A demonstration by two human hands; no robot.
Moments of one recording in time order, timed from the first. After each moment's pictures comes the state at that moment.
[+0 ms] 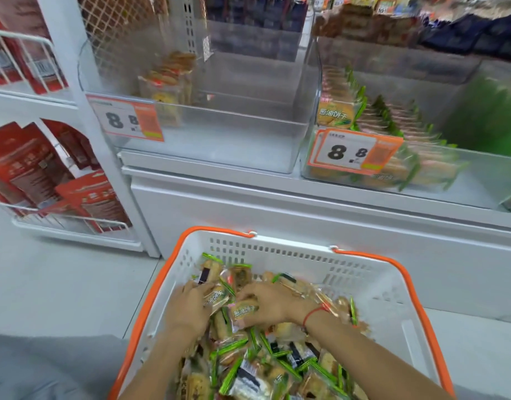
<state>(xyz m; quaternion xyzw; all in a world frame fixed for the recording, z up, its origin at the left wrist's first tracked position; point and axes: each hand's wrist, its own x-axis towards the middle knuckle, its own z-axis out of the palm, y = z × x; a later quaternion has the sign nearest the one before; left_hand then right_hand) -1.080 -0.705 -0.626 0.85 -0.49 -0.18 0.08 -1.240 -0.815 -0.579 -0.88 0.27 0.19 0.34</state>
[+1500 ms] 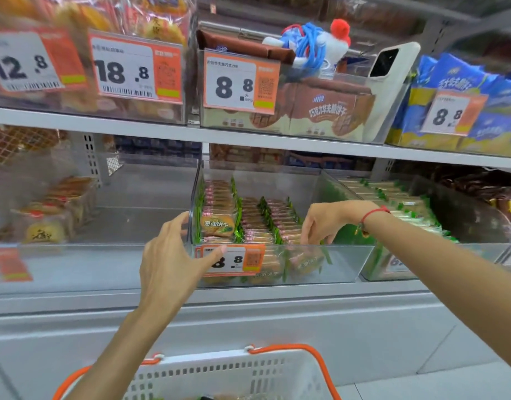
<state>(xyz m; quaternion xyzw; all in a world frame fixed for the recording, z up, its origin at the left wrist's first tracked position) -1.170 -0.863 -0.361 0.71 -0.53 -0.02 0.46 -1.404 -1.028 -0.279 -0.83 0.51 0.15 0.19</state>
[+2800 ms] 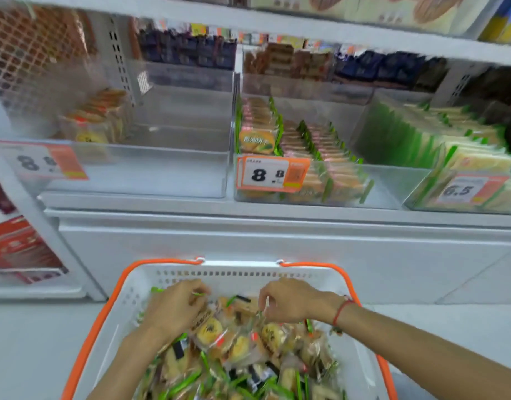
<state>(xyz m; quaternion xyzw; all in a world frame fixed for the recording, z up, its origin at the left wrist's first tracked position) -1.127 -0.759 -0.530 0.75 -0.59 -0.24 0.16 -1.339 -0.857 -0.499 -0.88 0.37 0.18 0.22</state>
